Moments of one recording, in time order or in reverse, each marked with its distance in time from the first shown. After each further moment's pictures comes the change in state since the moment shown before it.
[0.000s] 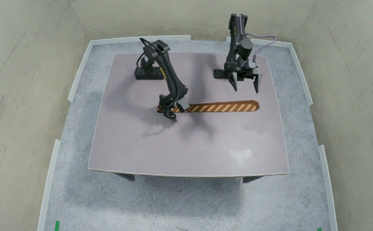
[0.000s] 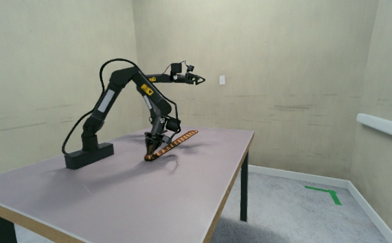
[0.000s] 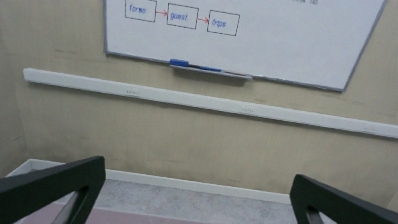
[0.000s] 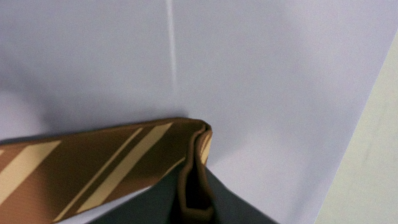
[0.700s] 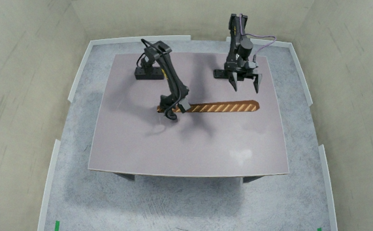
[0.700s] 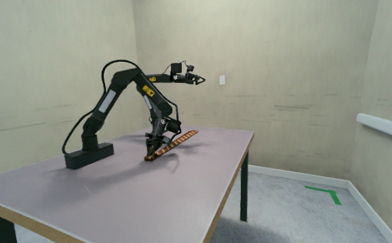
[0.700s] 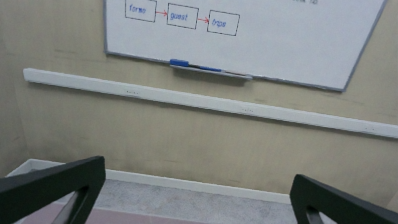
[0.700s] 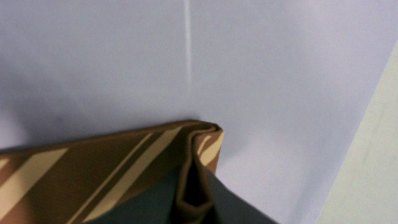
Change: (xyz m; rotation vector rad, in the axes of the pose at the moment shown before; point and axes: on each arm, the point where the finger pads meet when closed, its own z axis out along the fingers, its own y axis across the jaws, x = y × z) left arm 0.000 0.000 0.000 0.000 0.000 0.000; right arm 0.001 0.008 0.002 0.006 0.007 -0.003
